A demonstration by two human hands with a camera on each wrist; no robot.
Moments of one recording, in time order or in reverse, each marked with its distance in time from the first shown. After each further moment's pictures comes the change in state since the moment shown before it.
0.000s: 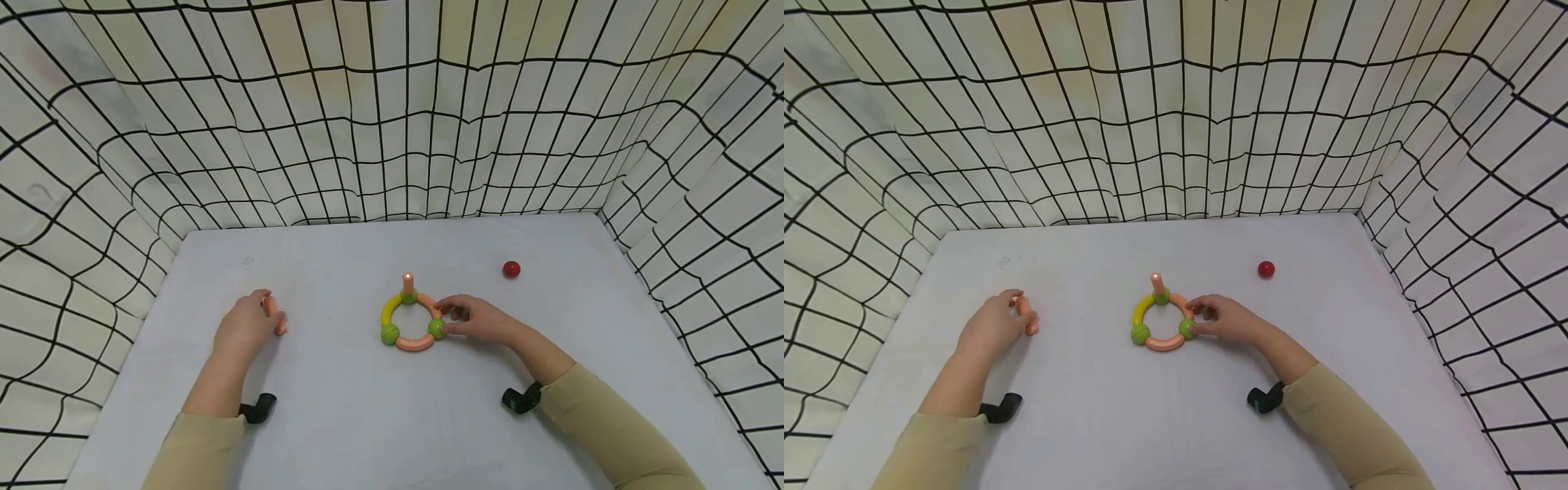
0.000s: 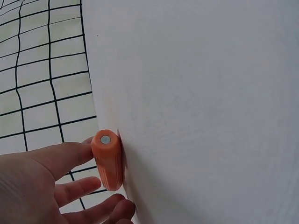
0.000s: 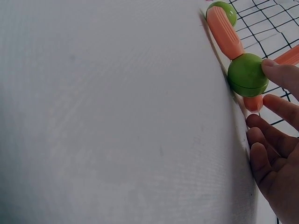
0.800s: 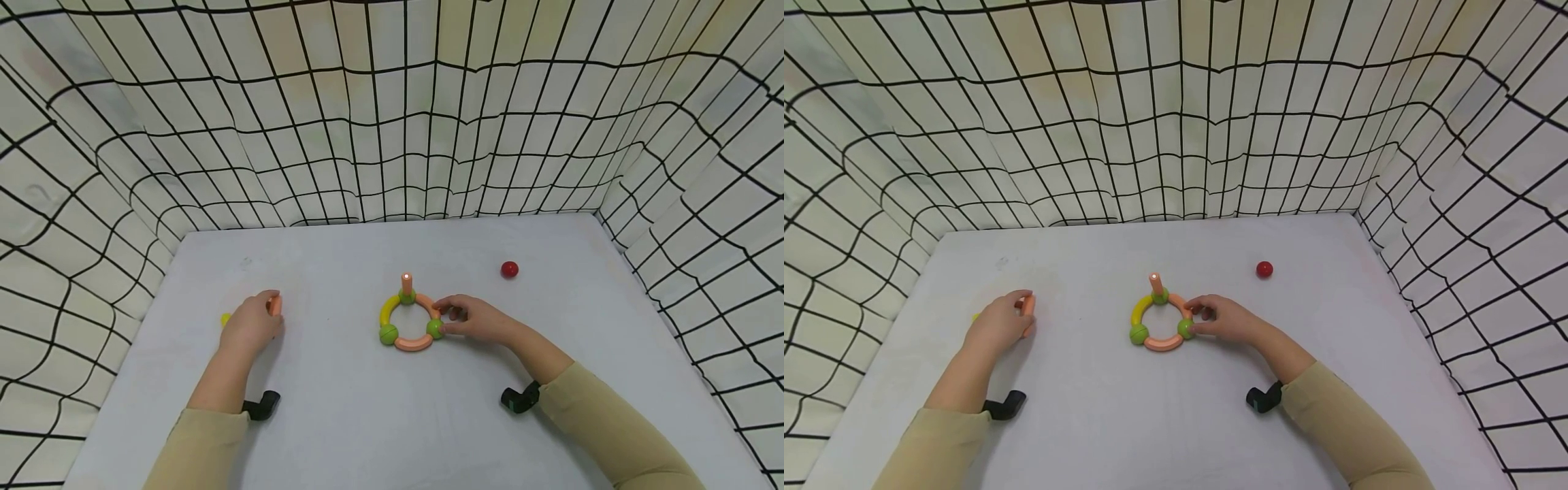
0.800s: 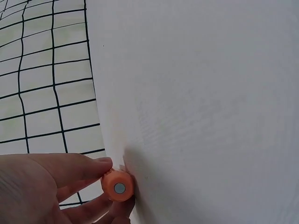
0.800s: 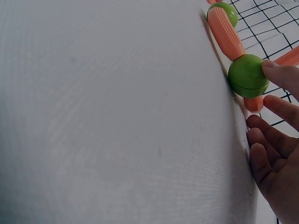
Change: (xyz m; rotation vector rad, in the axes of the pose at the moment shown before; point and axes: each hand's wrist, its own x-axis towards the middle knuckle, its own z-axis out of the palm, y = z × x) left_hand 0.001 0.011 0.005 -0.029 -0.023 -0.018; right_hand 0.000 -0.004 0.000 0.015 -0.012 0.027
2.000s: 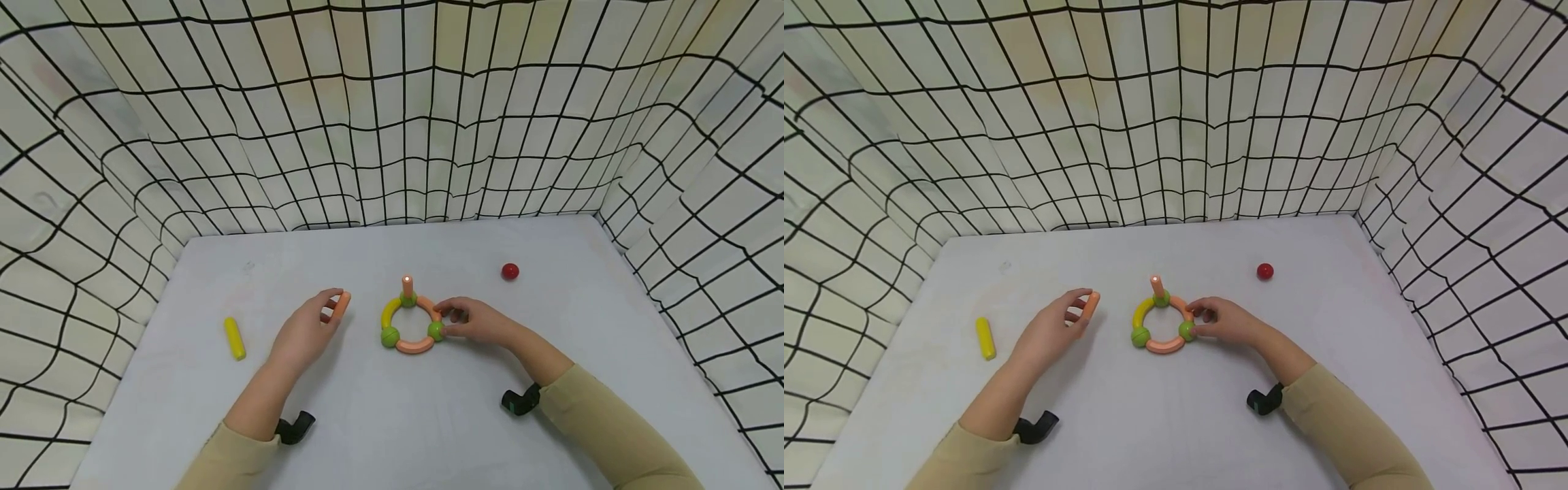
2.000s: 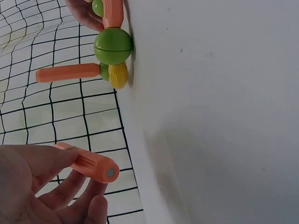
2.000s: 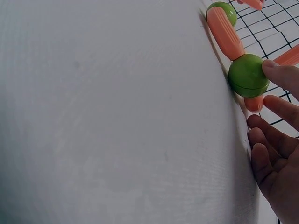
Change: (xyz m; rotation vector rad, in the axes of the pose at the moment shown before) left_hand -0.036 0.079 0.030 -0.127 0.049 0.243; right_hand -0.003 -0.002 0.001 0.028 0.021 -0.005
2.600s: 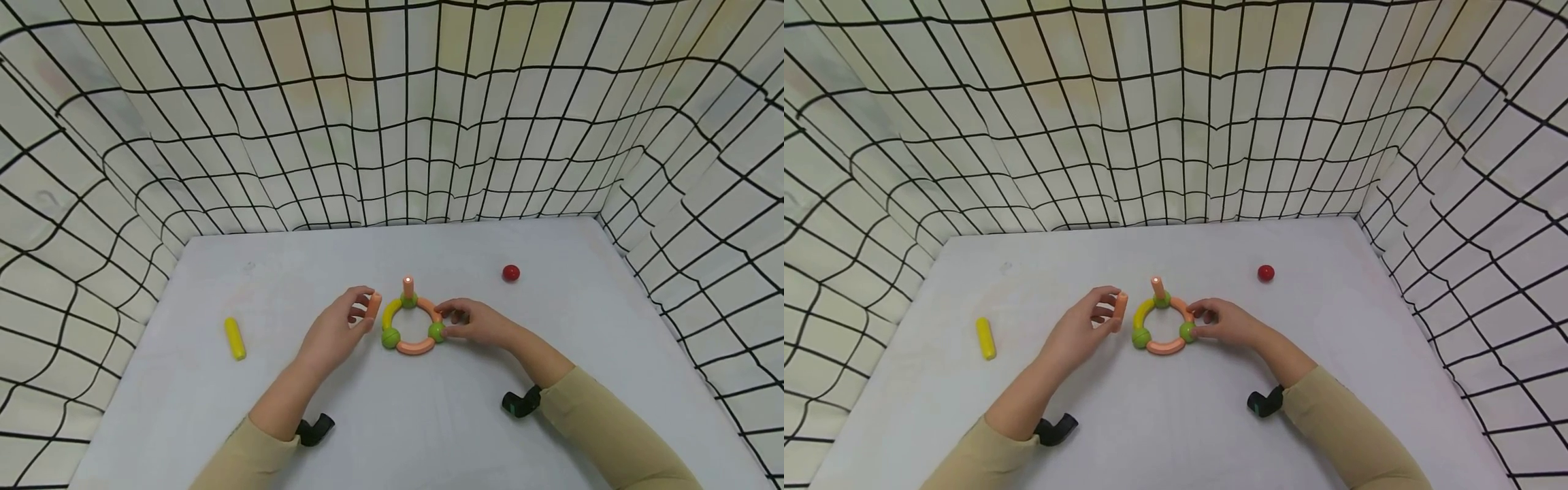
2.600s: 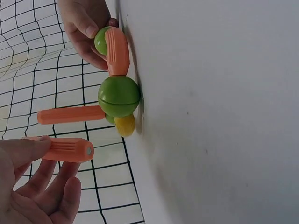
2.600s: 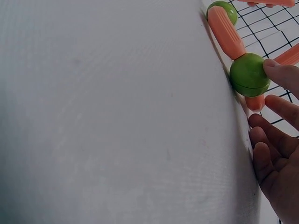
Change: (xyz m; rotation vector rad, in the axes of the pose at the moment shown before) left_hand -0.003 0.035 0.022 -0.162 -0.003 0.093; right_hand 0.000 0.002 0.000 0.009 0.003 -0.020
